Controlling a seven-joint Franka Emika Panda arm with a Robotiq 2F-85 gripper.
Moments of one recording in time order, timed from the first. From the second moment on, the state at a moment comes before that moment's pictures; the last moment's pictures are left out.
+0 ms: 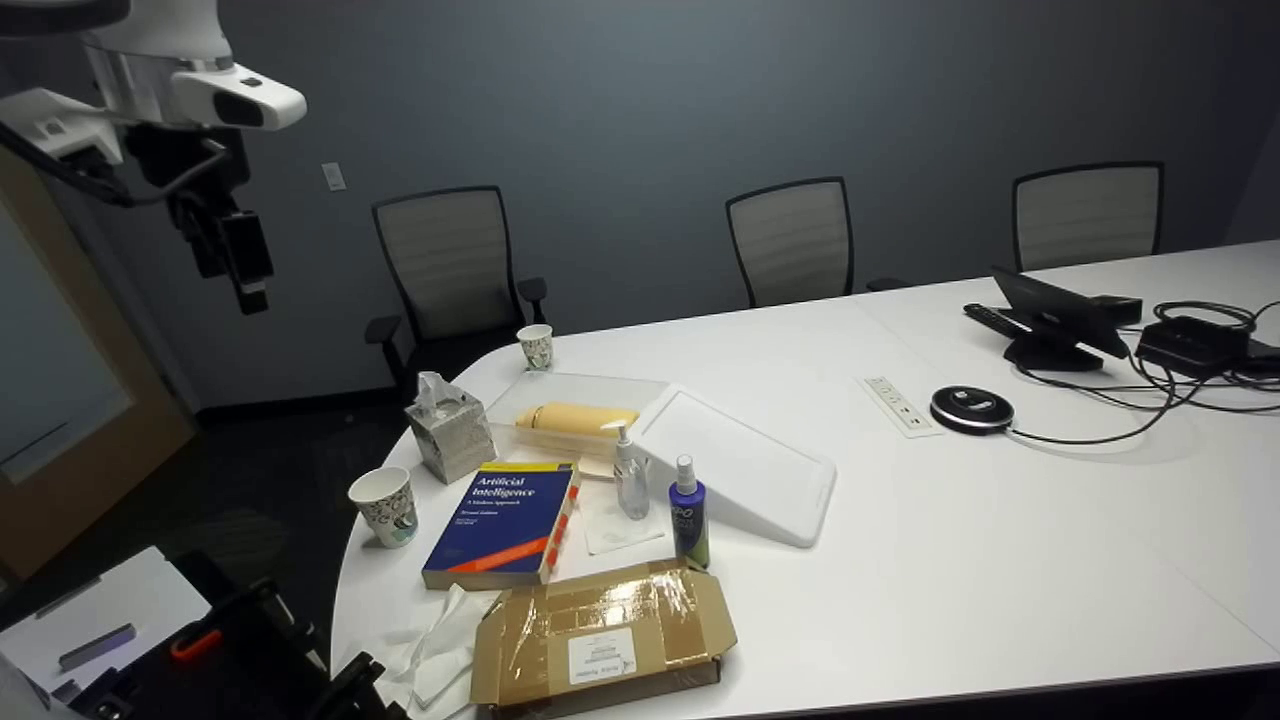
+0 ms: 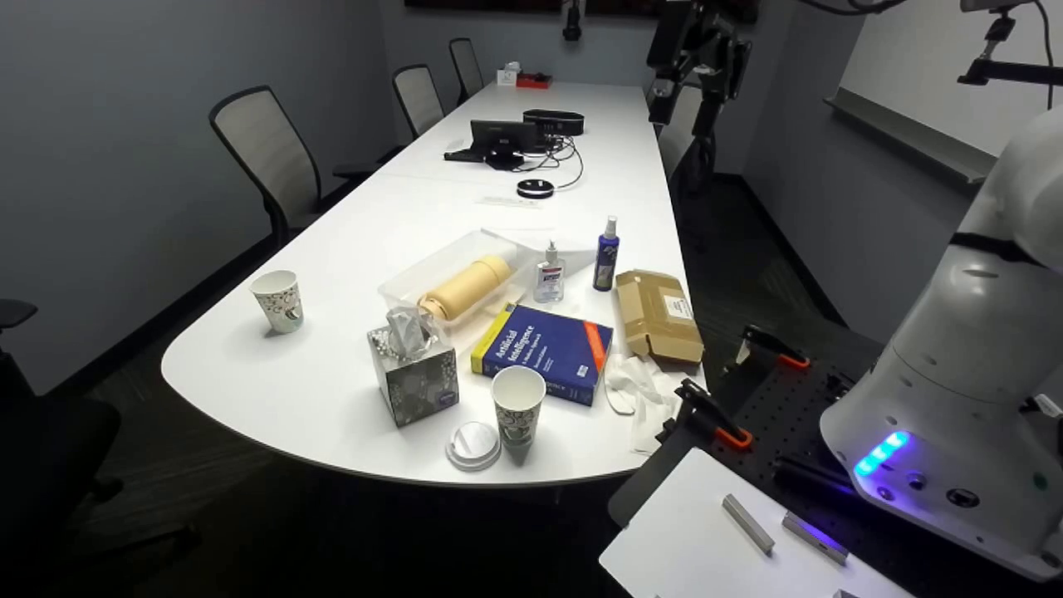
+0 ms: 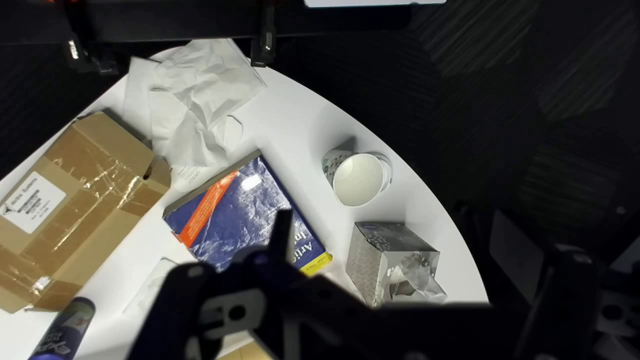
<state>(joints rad) 0.09 -0.75 -0.02 -2.64 0.27 1.87 0.05</state>
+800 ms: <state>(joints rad) 0.14 -0.52 0.19 -2.66 0.29 2.12 0.15</state>
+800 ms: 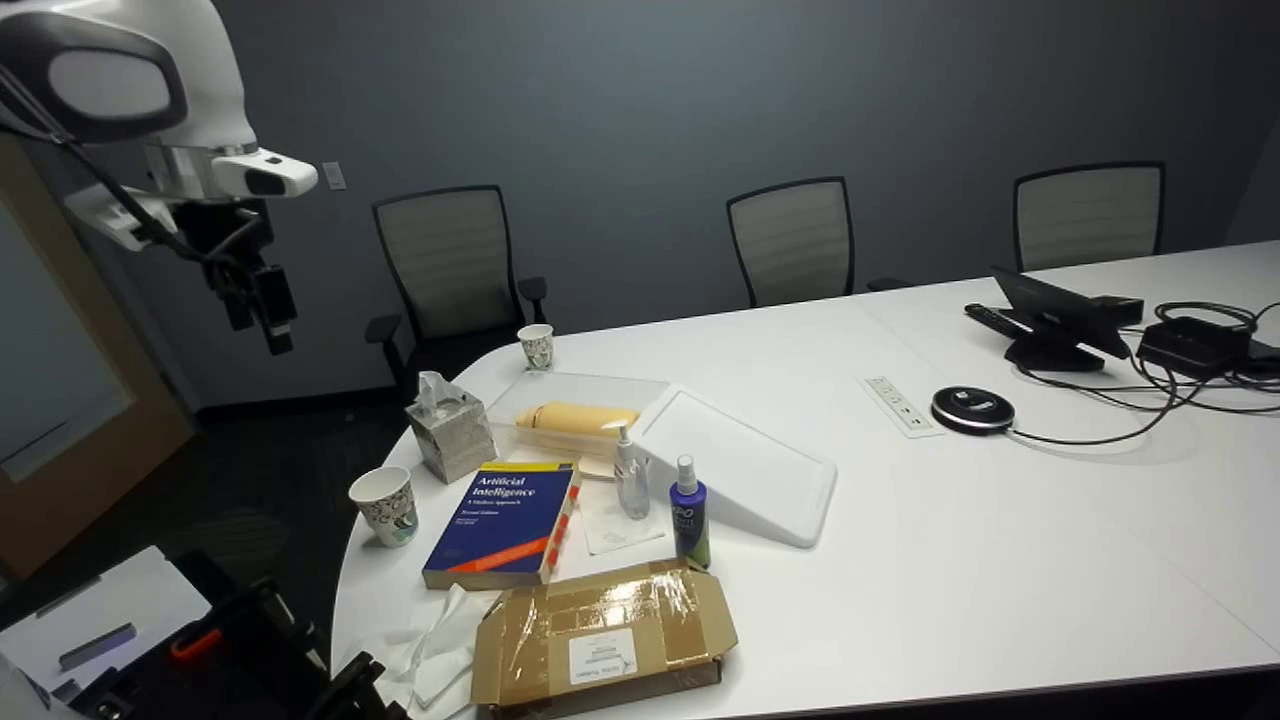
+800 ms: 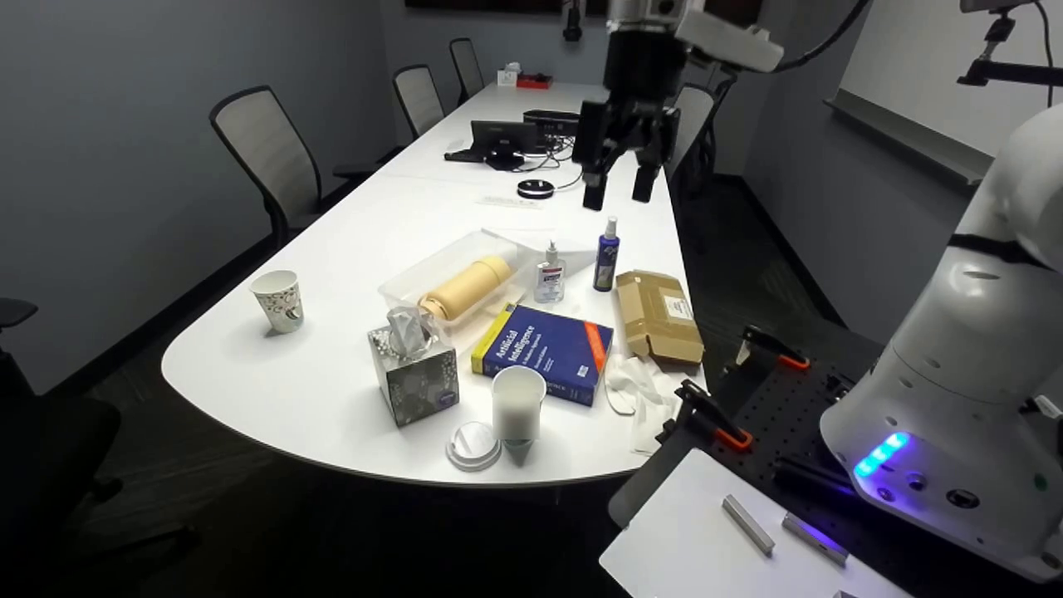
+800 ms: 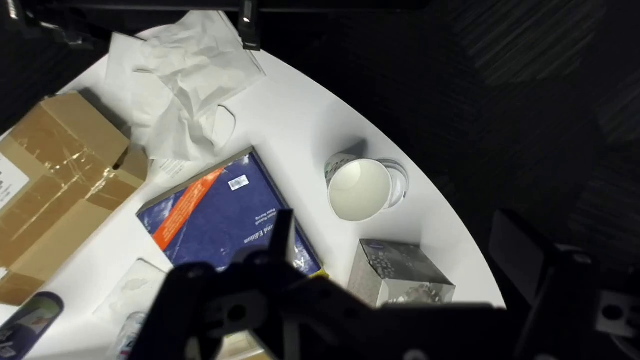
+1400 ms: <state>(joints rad) 0.20 -0.06 0.30 -2.59 0.27 2.50 0.24</state>
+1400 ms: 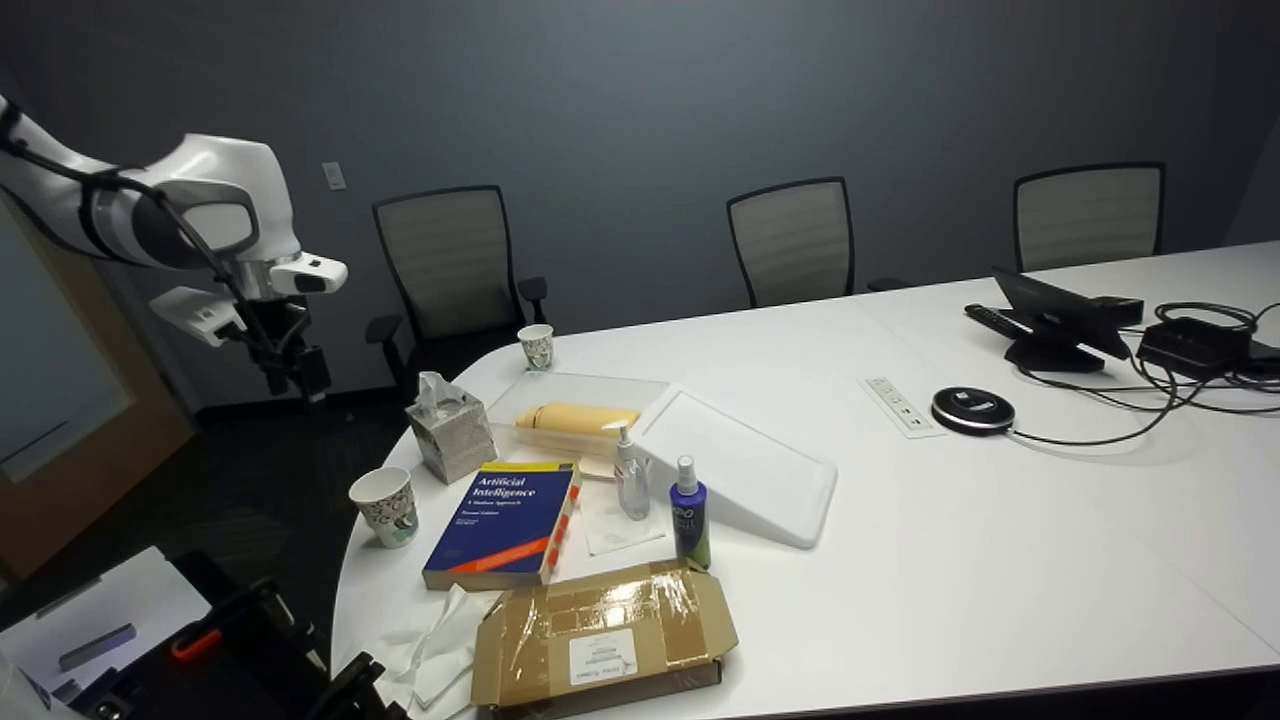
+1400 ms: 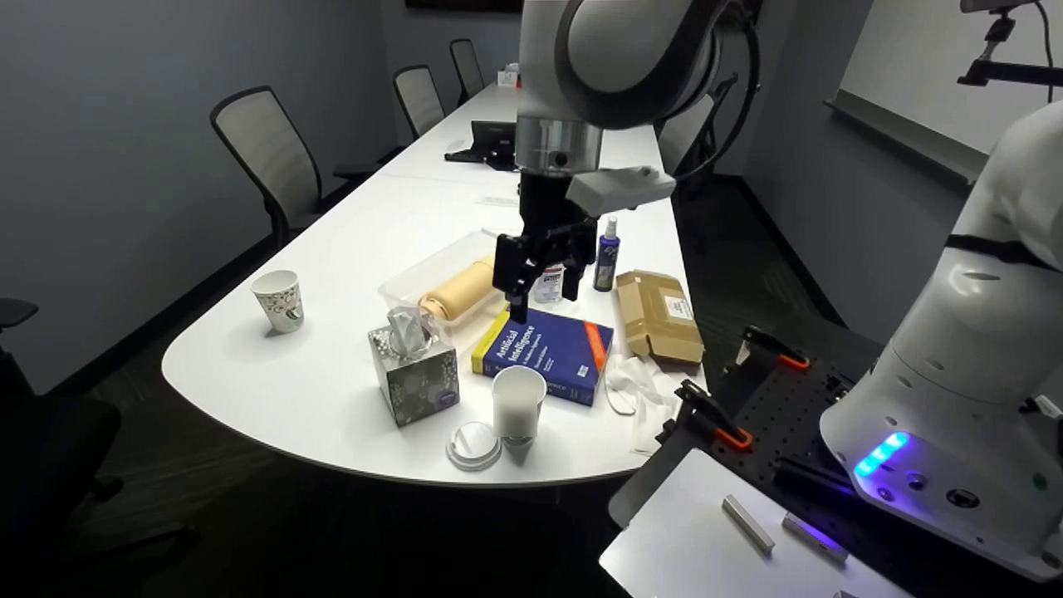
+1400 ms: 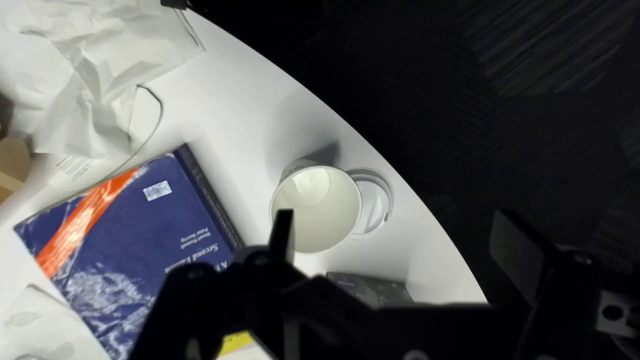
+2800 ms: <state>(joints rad) 0.33 0.68 0.20 -2.13 0.08 2.56 0.24</state>
